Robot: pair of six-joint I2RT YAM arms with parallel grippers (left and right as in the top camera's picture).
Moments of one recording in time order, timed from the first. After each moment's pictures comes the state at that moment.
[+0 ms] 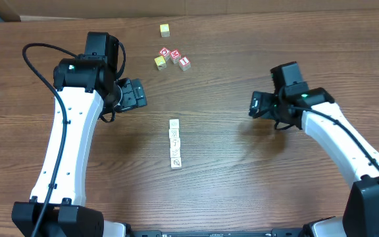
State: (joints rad) left arm -0.08 1.61 1.60 -1.32 -0.06 -0.39; right arm 0.25 1.61 1.12 -0.70 0.00 0.45
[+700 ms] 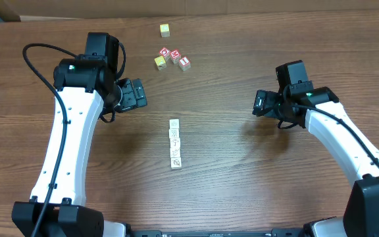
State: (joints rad) left arm -0.08 1.61 1.60 -1.32 -0.06 -0.39; right arm 0.23 1.61 1.12 -0.70 0.01 0.44
